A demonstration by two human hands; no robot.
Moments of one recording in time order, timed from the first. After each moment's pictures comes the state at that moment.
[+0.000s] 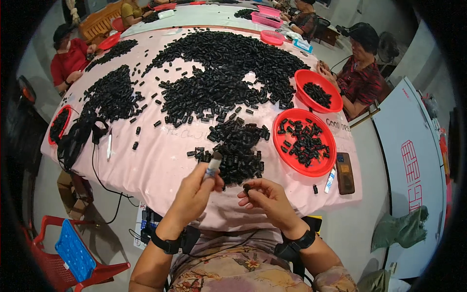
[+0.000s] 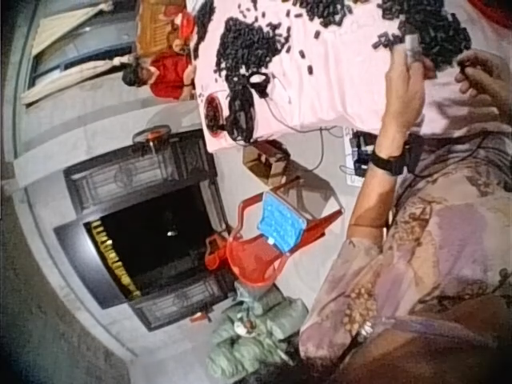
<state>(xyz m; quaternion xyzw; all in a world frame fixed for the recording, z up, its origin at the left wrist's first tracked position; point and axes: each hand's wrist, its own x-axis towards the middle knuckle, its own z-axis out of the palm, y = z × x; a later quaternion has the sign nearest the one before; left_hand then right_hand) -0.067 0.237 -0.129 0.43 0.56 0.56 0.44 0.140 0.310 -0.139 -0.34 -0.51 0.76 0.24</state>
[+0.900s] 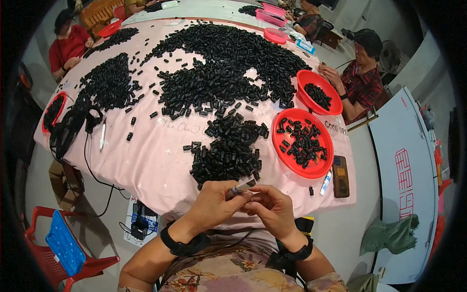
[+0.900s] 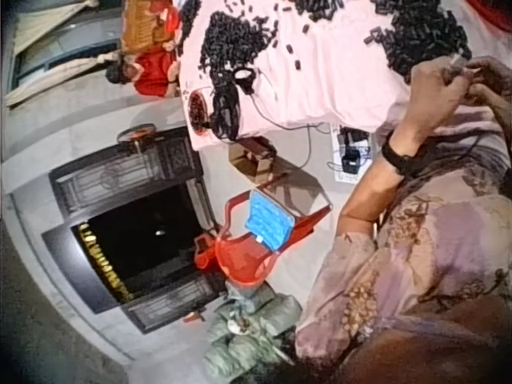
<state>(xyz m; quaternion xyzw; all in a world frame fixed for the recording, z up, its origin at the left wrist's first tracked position) -0.031 0.241 -0.120 0.51 0.55 0.44 0.50 0.149 0.288 -0.127 -0.34 -0.61 0.66 0.29</state>
